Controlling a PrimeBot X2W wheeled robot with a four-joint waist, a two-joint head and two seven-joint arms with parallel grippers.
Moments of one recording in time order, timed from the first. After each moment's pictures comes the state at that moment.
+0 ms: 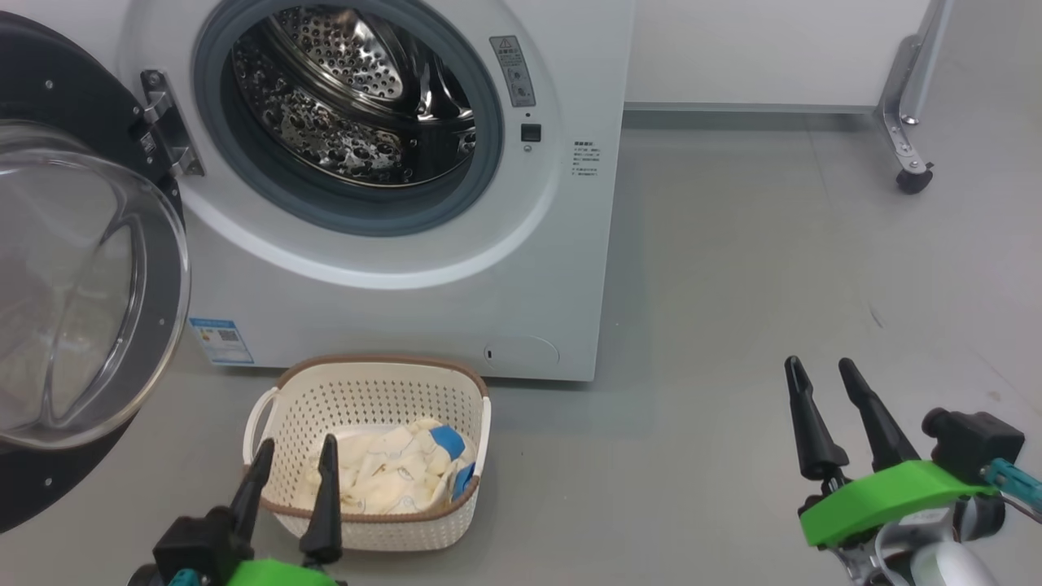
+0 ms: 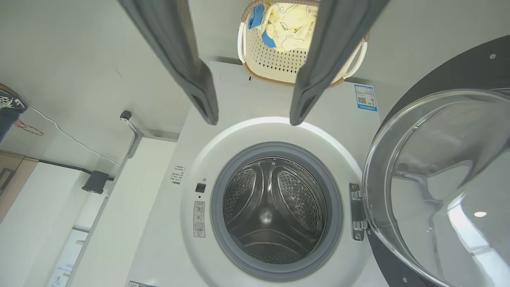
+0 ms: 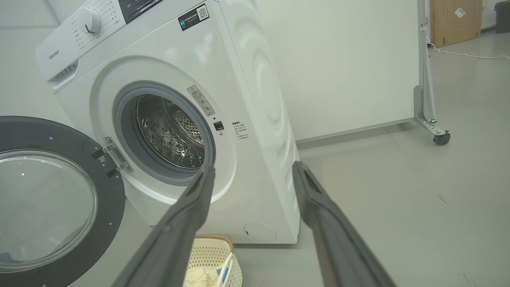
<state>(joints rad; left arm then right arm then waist) 0.01 0.19 -0.29 0.11 -0.39 0.07 -0.21 0.02 -0.09 0.11 0.10 0.47 0.12 -0.17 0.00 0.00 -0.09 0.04</state>
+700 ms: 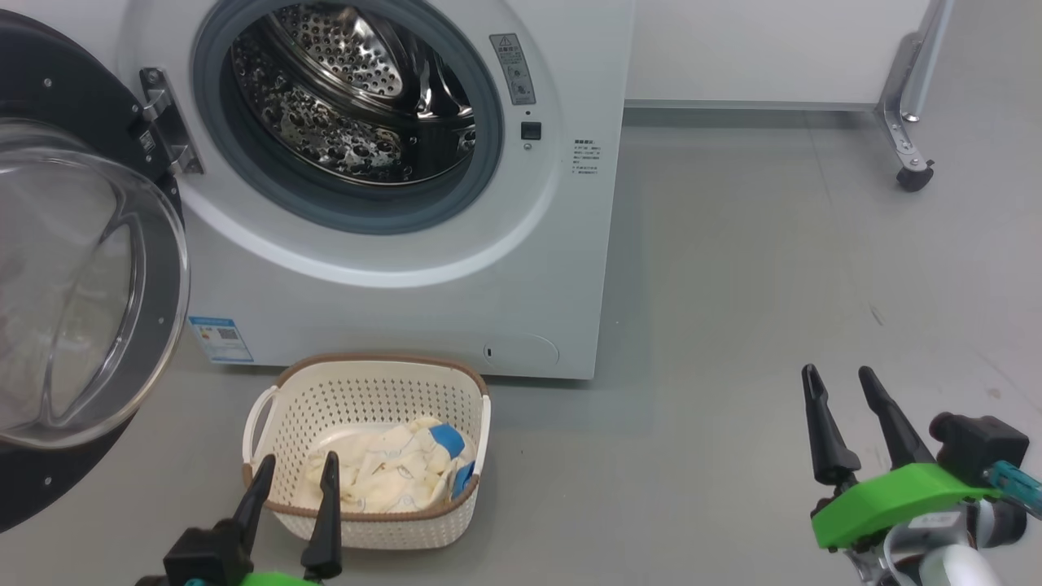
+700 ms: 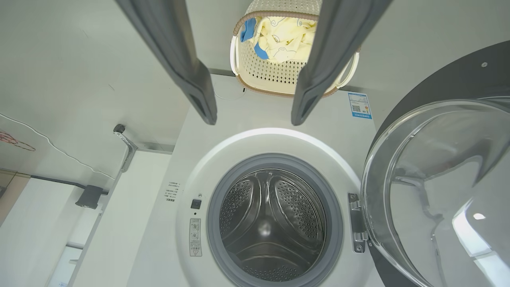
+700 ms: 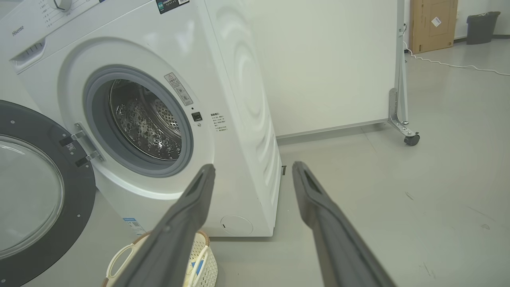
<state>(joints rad) 0.01 0.19 -0.30 0.19 -0.37 0.06 -0.24 0.02 -0.08 0.05 0.15 0.37 0.12 -0.16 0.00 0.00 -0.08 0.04</state>
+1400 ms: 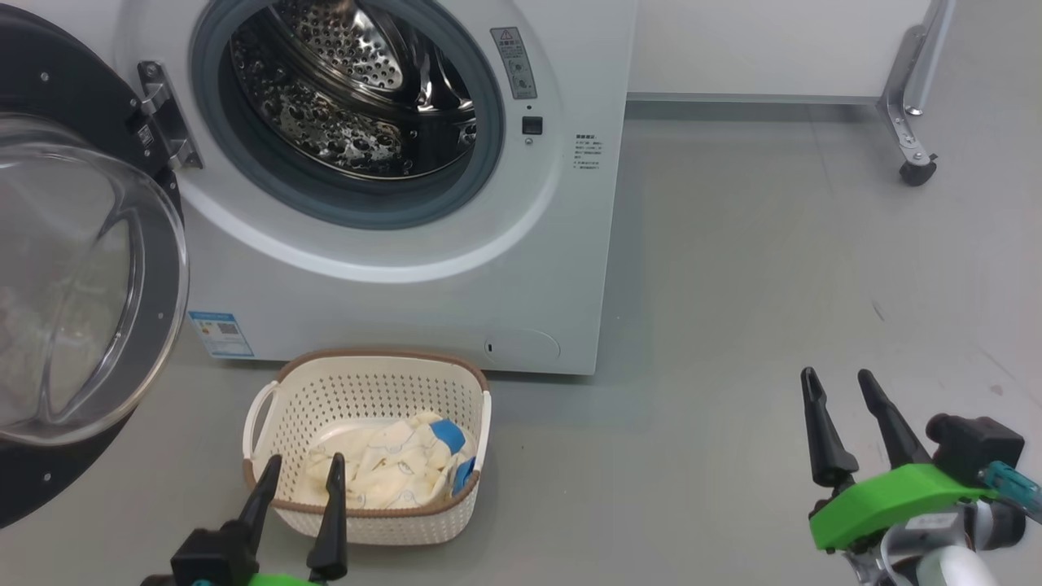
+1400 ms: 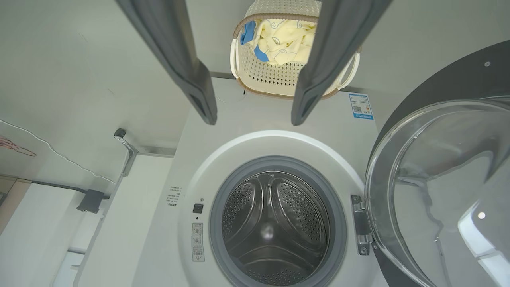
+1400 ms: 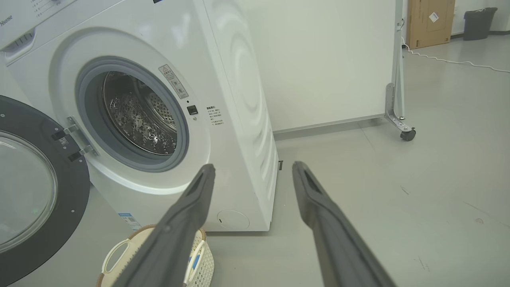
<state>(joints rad) 0.00 0.19 -0.31 0.20 -0.34 0.07 -0.25 0.02 -0.06 0.03 0.15 0.34 0.12 -0.15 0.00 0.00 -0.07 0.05</state>
